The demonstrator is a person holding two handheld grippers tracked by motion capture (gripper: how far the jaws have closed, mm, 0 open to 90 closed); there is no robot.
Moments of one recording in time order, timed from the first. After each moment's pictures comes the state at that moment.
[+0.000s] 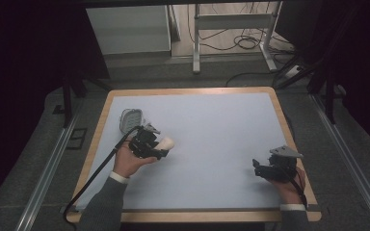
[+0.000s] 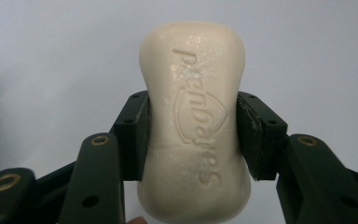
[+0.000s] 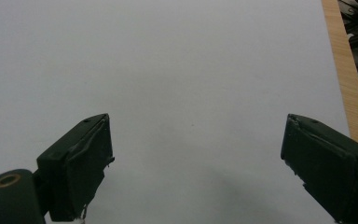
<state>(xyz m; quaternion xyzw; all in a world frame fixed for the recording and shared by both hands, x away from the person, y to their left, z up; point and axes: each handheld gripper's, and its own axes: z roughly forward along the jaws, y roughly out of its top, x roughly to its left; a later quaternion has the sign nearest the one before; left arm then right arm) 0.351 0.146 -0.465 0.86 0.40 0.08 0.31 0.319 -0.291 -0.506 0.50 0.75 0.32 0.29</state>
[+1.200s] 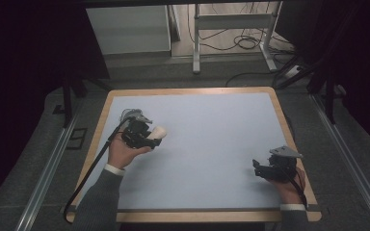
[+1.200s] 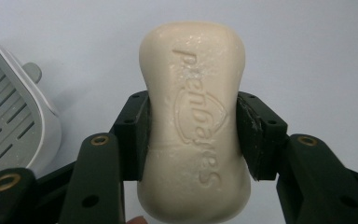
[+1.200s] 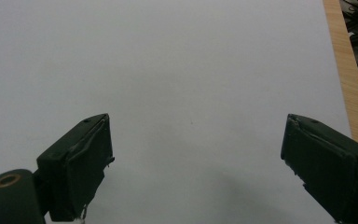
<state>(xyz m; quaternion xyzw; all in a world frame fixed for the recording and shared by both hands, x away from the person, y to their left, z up) 0.368 0.167 -0.447 0.84 0.43 0.12 0.31 0.319 -0.292 -0.508 0.50 0.75 0.32 0.29</state>
